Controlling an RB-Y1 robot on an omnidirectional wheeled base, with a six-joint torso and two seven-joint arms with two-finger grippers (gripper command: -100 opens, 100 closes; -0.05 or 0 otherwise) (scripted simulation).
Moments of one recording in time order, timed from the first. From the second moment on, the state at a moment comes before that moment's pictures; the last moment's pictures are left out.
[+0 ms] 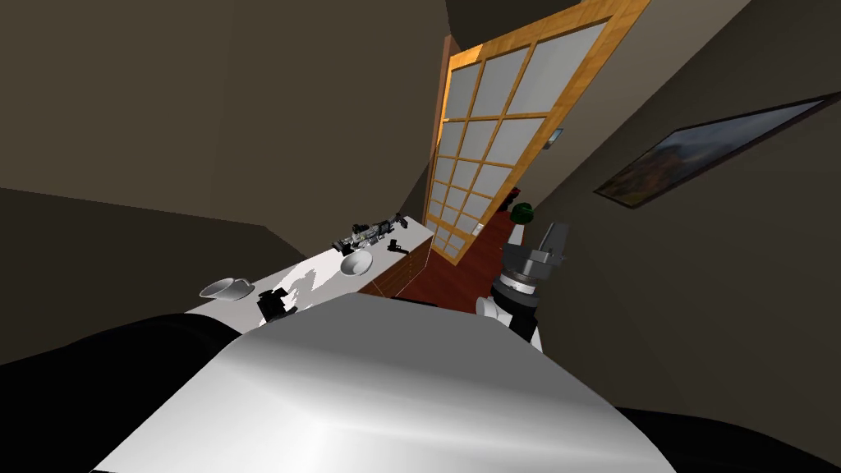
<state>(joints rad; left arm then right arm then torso) 0.97 0.53 0.26 -1.49 0.01 -0.04 -0.39 0.51 0.00 -0.01 -2.39 0.08 -0.60 -0.06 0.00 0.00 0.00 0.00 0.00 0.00</state>
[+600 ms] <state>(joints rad) 0.96 0.53 0.26 -1.47 0.00 -0.04 -0.39 0.51 0.00 -0.01 -2.39 0.08 -0.60 -0.06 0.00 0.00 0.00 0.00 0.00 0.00</state>
